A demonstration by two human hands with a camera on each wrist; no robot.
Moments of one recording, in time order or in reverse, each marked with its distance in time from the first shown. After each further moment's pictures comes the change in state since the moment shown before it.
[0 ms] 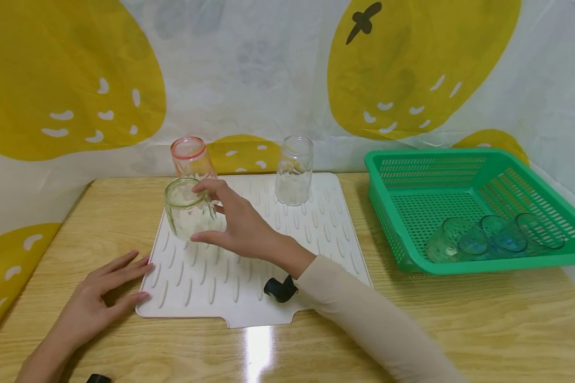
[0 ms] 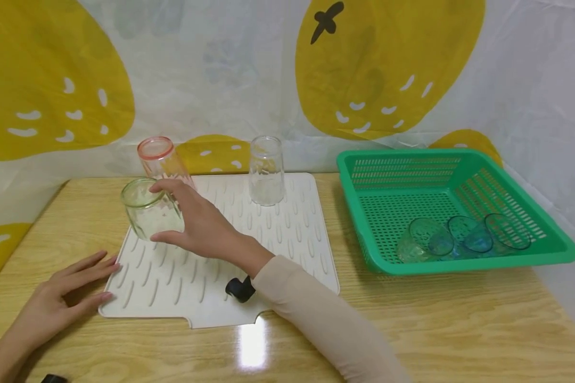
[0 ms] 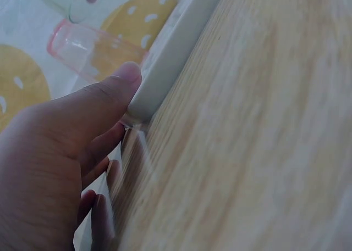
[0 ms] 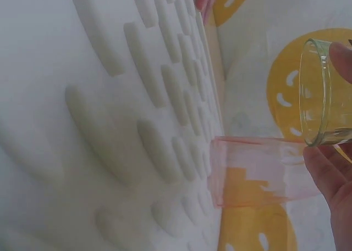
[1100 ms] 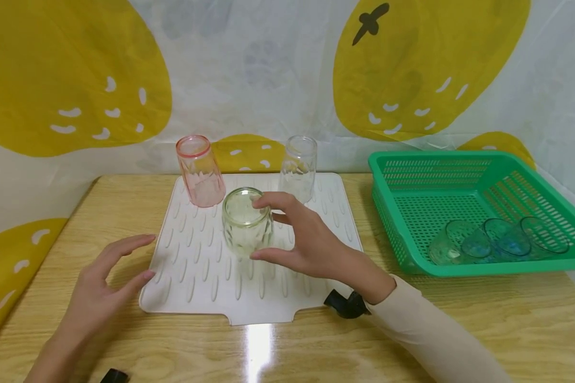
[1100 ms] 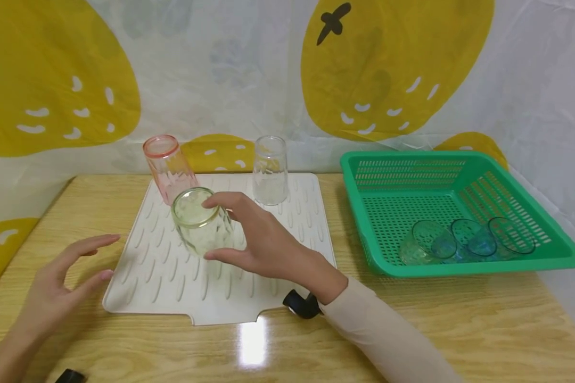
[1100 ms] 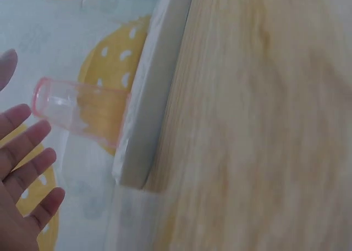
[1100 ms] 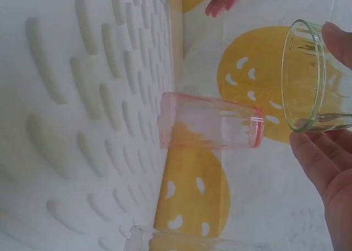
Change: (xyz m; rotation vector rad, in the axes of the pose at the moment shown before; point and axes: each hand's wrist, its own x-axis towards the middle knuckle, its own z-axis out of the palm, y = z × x) left_hand 0.025 0.049 -0.007 -0.186 0.180 0.039; right_hand -0.069 -0.031 -0.067 -0.139 0.036 -0.197
